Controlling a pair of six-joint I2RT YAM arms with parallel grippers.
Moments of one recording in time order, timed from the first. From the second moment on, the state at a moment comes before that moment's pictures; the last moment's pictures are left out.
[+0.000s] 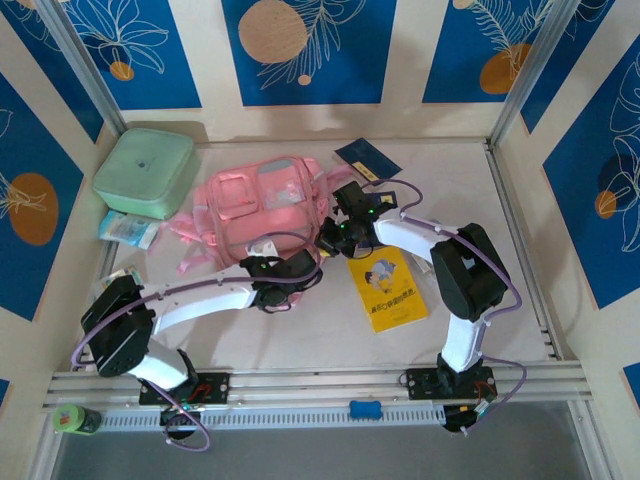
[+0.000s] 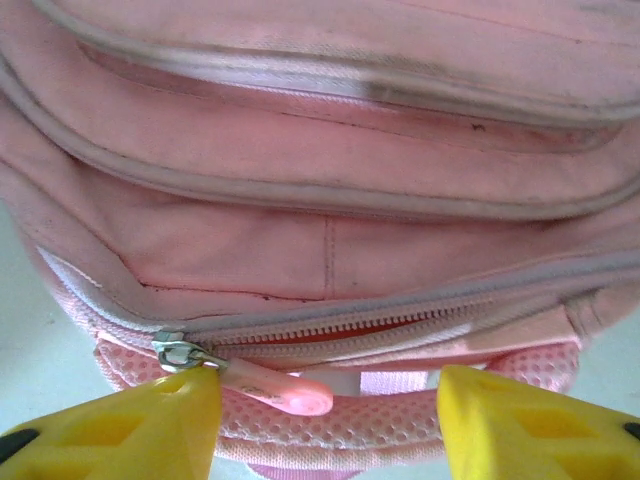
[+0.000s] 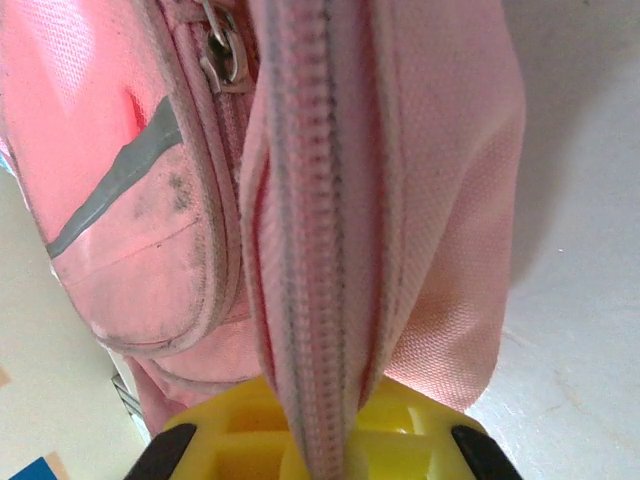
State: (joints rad) left arm -1.00 1.49 0.98 -0.77 -0.55 -1.37; right arm 0.58 1.83 1.22 -0.42 -0.47 0.98
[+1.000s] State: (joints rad) left arm -0.96 1.50 0.92 -0.81 -0.58 -1.43; right arm 0.57 1.83 1.21 -0.41 -0.49 0.98
